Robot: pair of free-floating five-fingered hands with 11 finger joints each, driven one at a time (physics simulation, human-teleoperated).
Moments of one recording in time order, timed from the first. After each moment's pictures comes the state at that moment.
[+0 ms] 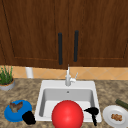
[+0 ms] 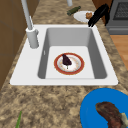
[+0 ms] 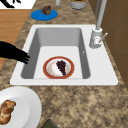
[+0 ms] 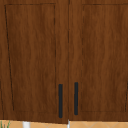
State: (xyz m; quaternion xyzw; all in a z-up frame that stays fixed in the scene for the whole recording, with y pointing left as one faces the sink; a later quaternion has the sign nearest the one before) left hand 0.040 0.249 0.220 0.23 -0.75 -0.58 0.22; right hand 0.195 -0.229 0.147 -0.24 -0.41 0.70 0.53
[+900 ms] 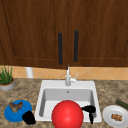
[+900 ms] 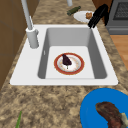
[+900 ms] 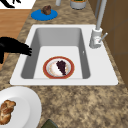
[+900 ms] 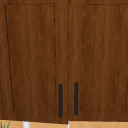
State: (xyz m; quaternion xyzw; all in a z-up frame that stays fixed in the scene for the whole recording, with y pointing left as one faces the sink) left hand 0.040 0.249 0.220 0.23 -0.75 -0.58 0.22; right hand 0.211 -0.211 0.152 -0.17 -0.47 0.71 0.49
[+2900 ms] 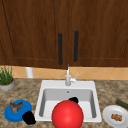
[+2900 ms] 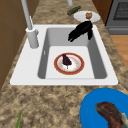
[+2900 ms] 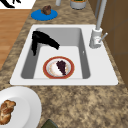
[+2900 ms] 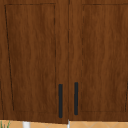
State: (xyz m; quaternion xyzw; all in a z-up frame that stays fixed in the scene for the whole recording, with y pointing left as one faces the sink) left hand 0.040 0.249 0.220 0.23 -0.75 -0.58 0.22; right hand 0.326 -0.065 0.102 -0.36 -0.41 0.67 0.51
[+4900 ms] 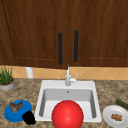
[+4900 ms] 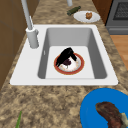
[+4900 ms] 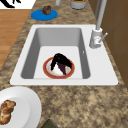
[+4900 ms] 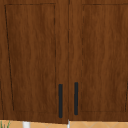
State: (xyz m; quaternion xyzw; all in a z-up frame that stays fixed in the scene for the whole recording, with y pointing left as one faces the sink) left hand 0.040 0.249 0.220 0.23 -0.75 -0.58 0.22; right hand 0.440 -0.039 -0.088 -0.27 -0.37 0.70 0.55
